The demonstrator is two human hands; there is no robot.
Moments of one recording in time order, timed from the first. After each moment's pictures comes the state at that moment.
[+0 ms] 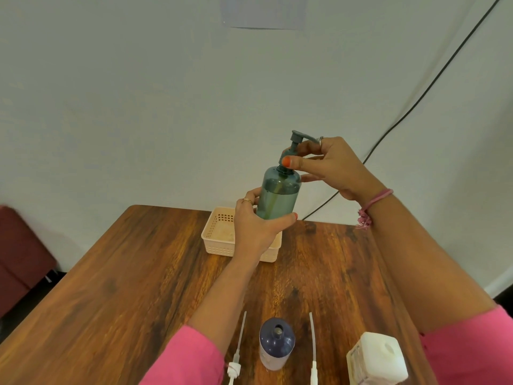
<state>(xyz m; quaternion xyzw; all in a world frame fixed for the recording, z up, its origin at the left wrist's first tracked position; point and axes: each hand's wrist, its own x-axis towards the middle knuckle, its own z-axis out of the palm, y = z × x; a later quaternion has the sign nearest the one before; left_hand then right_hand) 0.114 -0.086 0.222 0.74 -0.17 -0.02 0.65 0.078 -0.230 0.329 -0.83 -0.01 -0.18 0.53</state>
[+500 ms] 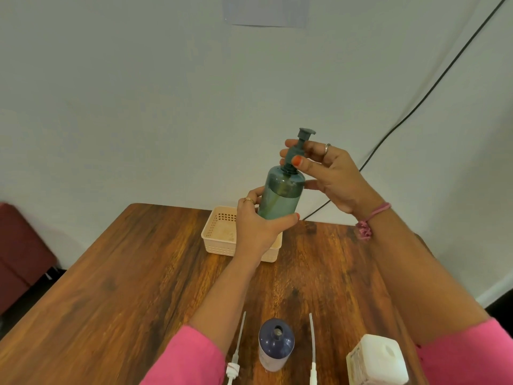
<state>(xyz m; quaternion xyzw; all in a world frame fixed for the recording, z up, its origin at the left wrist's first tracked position) 0.116 -0.088 0.220 0.73 -0.17 -0.03 0.66 0.074 -0.228 0.312 -0.74 -0.05 -0.17 0.64</state>
